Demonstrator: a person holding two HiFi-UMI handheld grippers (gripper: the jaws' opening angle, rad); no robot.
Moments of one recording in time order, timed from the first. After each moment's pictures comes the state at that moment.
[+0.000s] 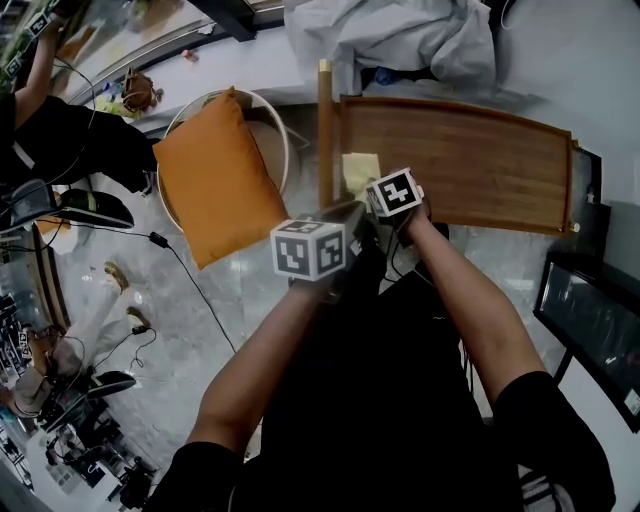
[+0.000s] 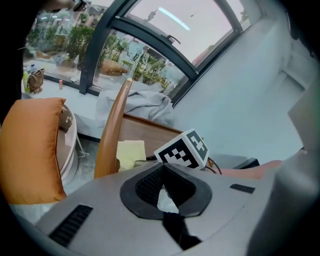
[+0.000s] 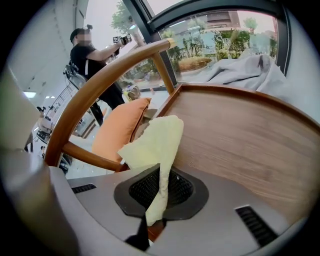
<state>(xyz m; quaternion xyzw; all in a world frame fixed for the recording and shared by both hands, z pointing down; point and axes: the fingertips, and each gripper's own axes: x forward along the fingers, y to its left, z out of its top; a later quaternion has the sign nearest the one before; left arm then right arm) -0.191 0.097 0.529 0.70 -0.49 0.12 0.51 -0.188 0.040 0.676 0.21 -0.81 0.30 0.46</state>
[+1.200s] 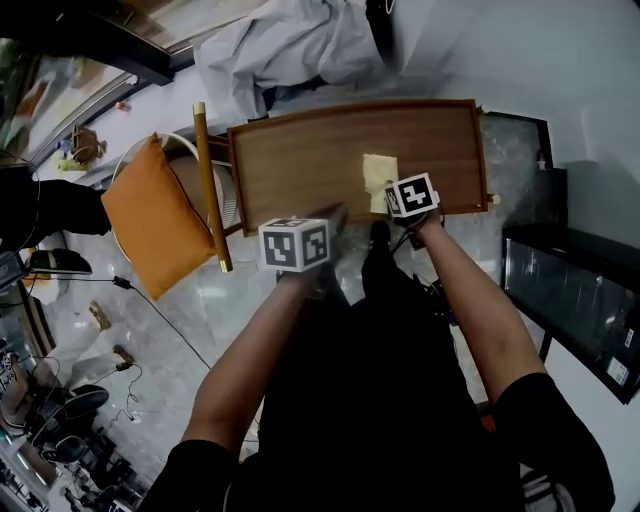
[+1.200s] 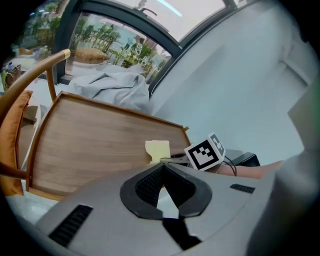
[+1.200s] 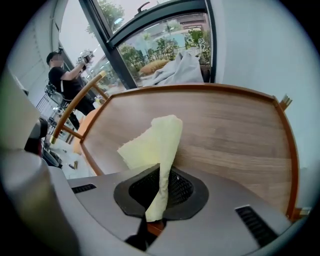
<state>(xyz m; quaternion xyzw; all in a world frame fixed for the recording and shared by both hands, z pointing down) 0.006 0.032 0.540 0.72 -0.43 0.15 0.53 0.111 -0.038 0.667 0.33 -0.75 0.34 0.46</state>
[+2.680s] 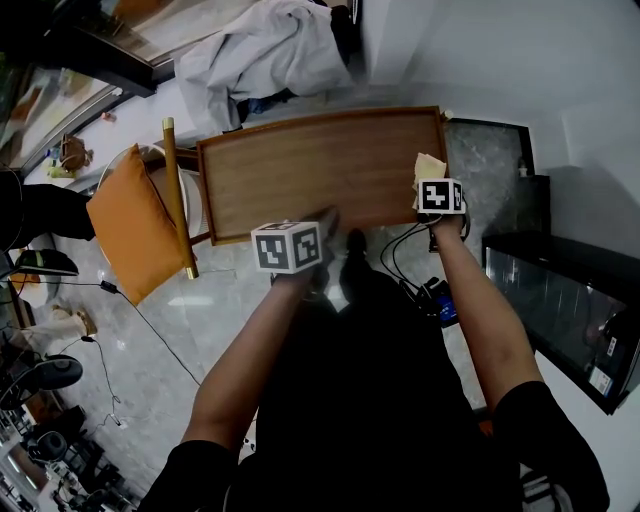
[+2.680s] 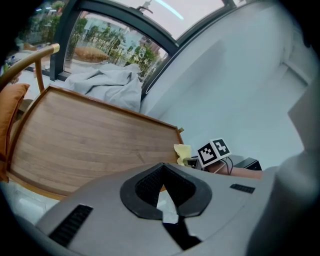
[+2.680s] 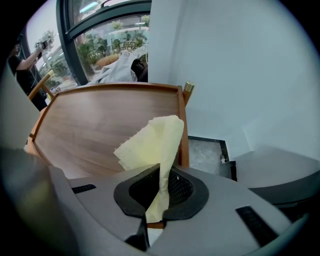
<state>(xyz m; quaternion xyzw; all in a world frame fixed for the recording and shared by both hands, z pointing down) 0.081 0.009 0.540 0.71 -0.44 0.12 0.53 0.326 -0.089 0.647 0.52 -0.61 0.29 0.52</state>
